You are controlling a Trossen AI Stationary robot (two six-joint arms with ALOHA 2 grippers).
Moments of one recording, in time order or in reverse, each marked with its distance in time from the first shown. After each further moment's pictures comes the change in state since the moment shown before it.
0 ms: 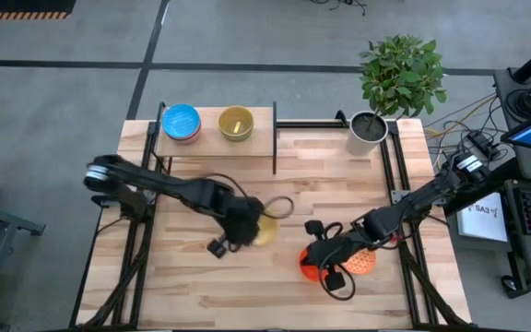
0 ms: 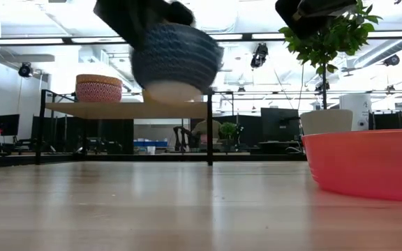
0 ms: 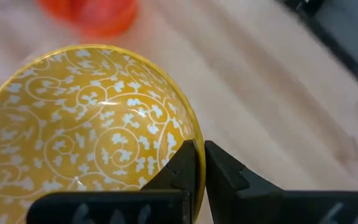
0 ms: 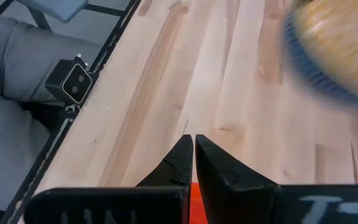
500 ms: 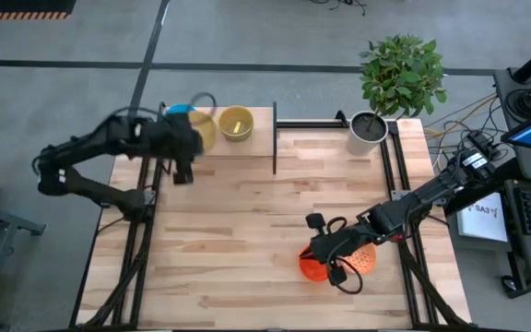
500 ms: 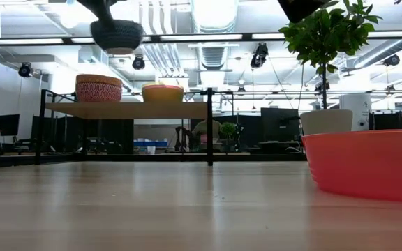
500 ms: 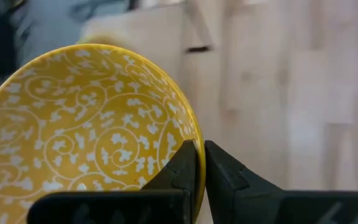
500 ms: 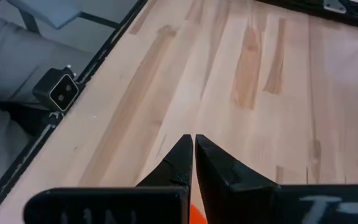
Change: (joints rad) left arm 0.359 -0.492 0.081 -0.429 -0.526 -0.215; right arm -0.016 -0.062 0.000 0.002 0.043 -0.131
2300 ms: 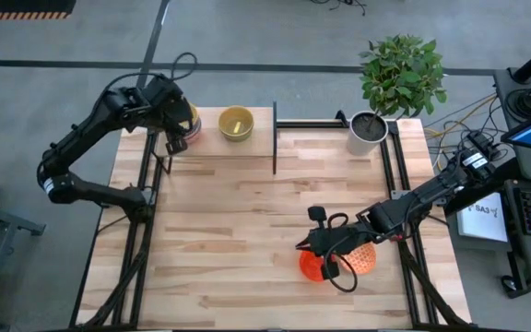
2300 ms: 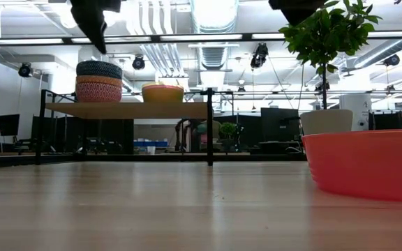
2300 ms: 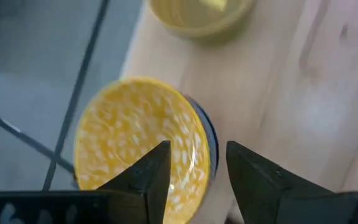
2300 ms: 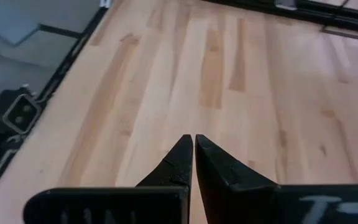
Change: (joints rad) left arm 0.492 0.050 0.047 -0.072 0.081 0.191; right arm -0.010 -0.002 0.000 0.008 0.125 0.065
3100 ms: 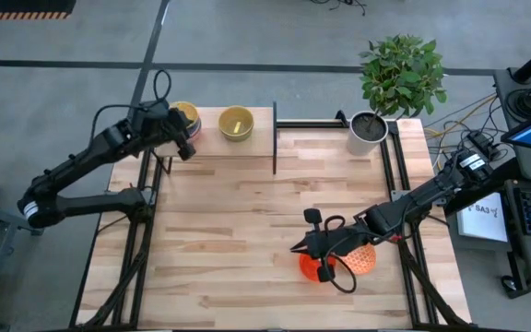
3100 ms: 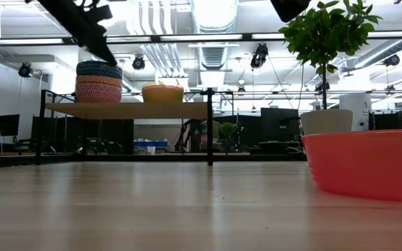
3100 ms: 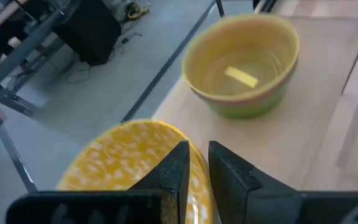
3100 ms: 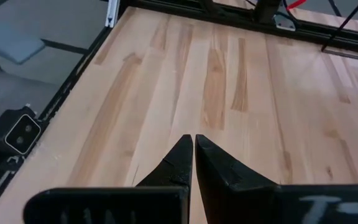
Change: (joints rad) left arm 0.003 -0.343 -0.573 0.707 -0.003 -0.068; right arm 0.000 0.033 0.000 0.105 0.004 -0.029
